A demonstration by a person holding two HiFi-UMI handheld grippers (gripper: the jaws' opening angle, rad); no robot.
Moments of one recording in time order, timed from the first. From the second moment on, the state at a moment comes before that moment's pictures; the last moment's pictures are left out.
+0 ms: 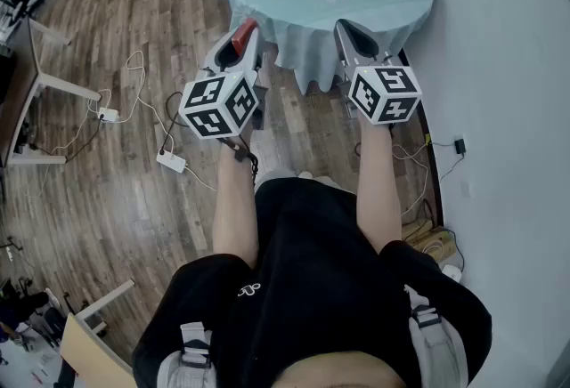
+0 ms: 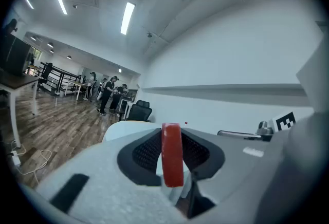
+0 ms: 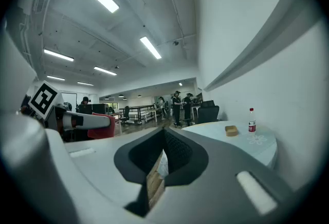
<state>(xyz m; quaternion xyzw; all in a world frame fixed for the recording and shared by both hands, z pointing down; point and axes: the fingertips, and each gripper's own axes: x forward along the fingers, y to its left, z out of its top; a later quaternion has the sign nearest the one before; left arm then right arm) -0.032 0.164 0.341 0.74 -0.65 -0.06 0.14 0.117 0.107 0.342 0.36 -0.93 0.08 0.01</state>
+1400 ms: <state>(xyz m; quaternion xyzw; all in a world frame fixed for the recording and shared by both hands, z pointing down) -0.077 -0.012 0.385 0.75 -0.64 -0.04 0.16 0.085 -0.076 0.380 0.39 -0.91 0.12 -0.05</state>
